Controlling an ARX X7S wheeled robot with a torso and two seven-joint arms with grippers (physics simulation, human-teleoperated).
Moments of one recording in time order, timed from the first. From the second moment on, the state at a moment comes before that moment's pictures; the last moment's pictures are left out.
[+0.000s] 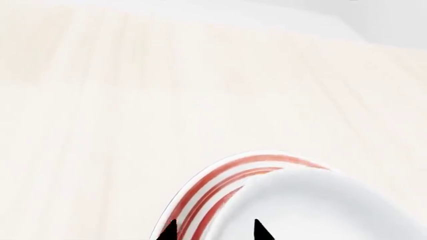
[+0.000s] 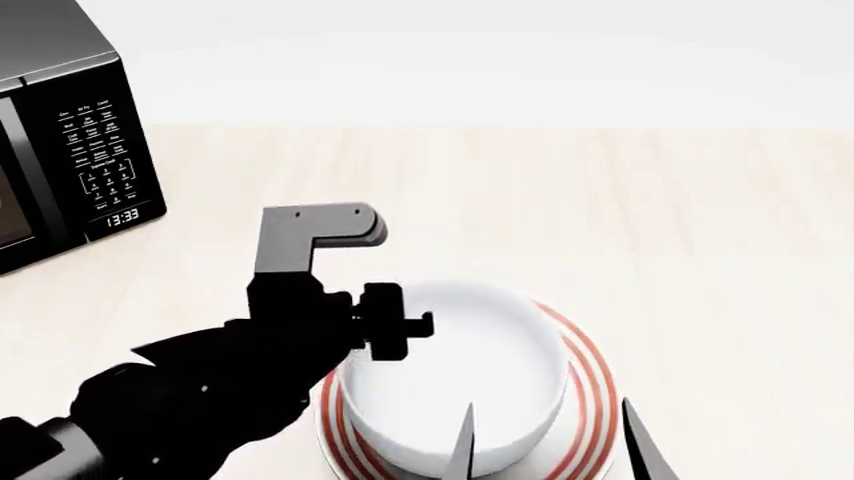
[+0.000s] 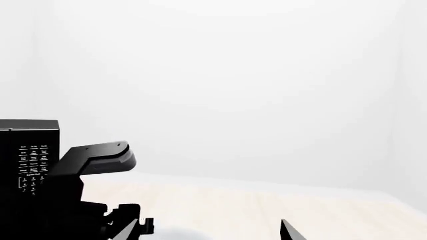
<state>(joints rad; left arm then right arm) -1.25 0.00 1.60 -1.03 -1.78 -0.10 -0.30 -0.04 0.45 -0.43 -0.72 0.21 0.26 0.57</state>
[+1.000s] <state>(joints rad) -1.33 -0.37 1.72 -0.37 -1.30 0.24 -0.76 -0.03 0.48 -0.39 -0.79 0.23 0.29 0.60</state>
